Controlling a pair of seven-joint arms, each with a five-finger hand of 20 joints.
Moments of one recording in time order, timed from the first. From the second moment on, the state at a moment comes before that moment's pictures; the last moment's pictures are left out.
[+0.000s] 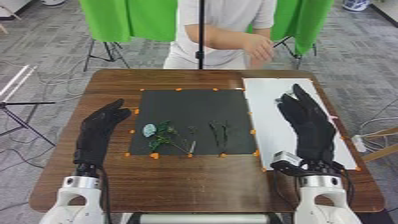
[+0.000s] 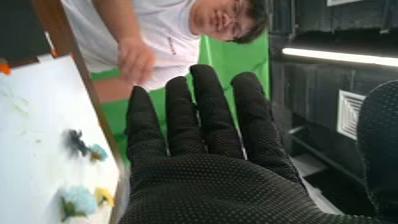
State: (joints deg) left arm 118.3 -76.4 -95.9 -115.0 63.0 -3.7 15.8; right arm -119.6 -82.7 91.9 -120.6 -72.4 4.4 -15.9
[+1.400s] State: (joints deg) left arm 122.3 -75.9 -101.2 -114.8 60.8 -0.7 15.5; right arm -120.3 -82.7 91.2 -121.0 -72.0 5.8 -16.8
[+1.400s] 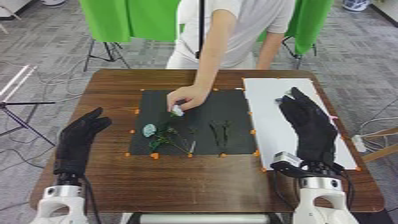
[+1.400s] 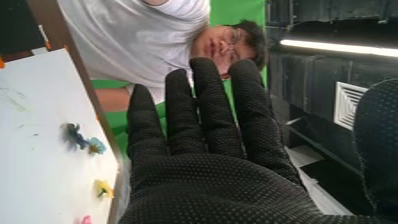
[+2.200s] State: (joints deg) left arm 122.2 -75.6 -101.2 -114.3 60.6 -0.4 15.3; right arm -120.2 -82.5 90.8 -120.8 -72.0 5.6 -16.2
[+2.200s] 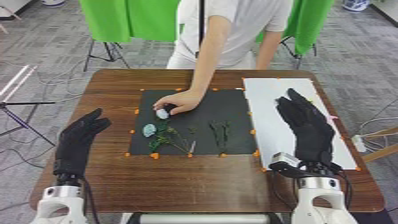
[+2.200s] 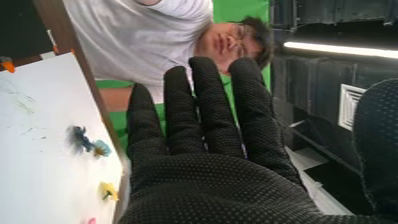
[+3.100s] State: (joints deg) left arm 122.1 -75.5 -101.1 -114.4 60.6 -0.4 15.2; right arm -120.3 -82.5 91.7 -121.0 -72.6 5.2 -16.3
